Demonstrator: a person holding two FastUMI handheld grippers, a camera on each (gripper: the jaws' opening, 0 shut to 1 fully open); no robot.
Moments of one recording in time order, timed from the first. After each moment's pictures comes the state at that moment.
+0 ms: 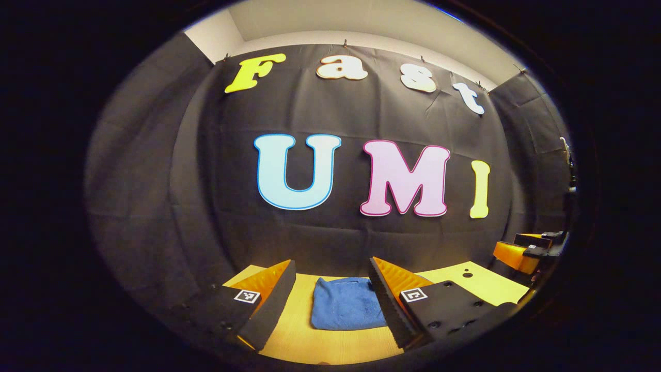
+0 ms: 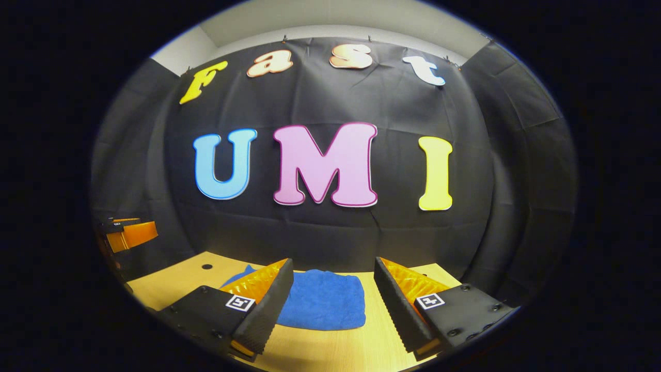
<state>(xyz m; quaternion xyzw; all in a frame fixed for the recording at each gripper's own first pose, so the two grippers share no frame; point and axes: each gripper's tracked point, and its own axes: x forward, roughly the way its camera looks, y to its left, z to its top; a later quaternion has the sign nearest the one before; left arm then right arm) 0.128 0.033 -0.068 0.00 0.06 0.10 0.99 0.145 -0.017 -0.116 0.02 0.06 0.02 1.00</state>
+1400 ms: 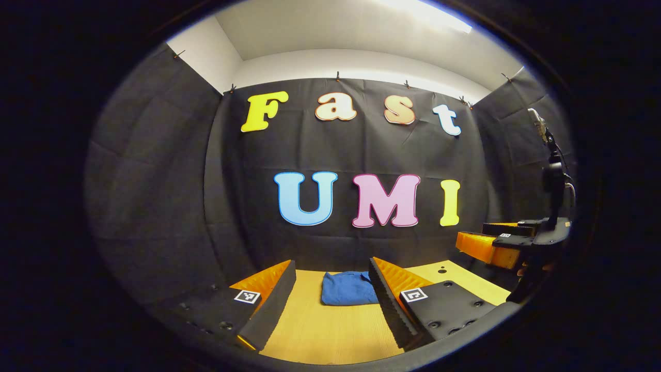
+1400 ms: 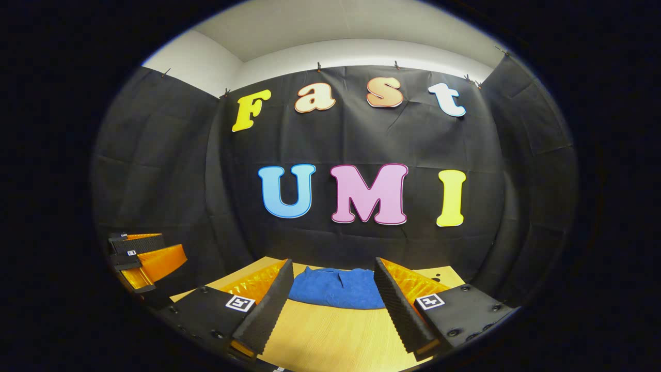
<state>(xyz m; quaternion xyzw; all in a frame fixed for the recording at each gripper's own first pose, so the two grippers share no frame) -0.095 -0.025 0.034 0.02 0.04 0.11 0.99 -0.038 0.052 0.009 0.03 0.05 0.12 0.99</state>
